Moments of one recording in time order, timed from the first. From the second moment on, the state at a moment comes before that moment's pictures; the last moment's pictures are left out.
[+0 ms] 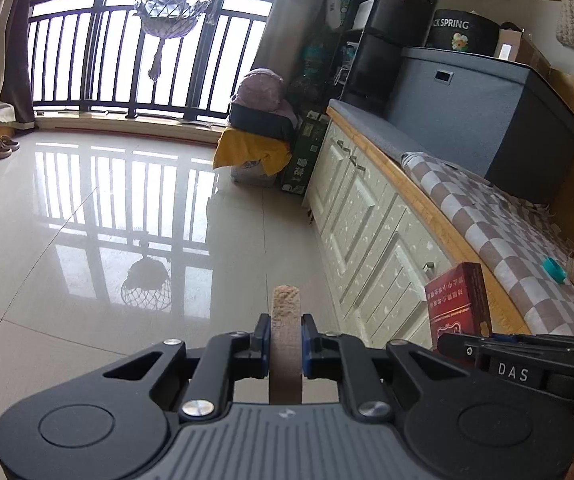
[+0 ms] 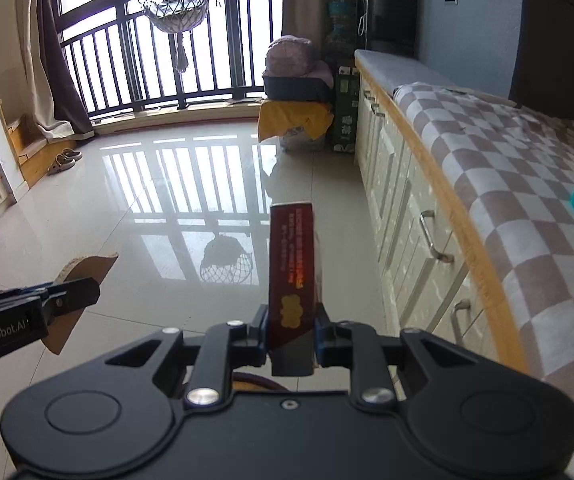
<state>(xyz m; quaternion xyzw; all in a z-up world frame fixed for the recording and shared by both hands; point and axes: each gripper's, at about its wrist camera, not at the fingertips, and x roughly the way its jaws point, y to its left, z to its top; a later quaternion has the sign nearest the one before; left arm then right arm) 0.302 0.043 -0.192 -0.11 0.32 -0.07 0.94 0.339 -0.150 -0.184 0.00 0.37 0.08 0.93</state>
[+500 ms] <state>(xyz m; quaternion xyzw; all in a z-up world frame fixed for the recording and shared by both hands) 0.323 0.058 -0.278 -0.11 0.44 -0.06 0.89 0.349 -0.135 -0.286 0.02 0.49 0.07 0.87</state>
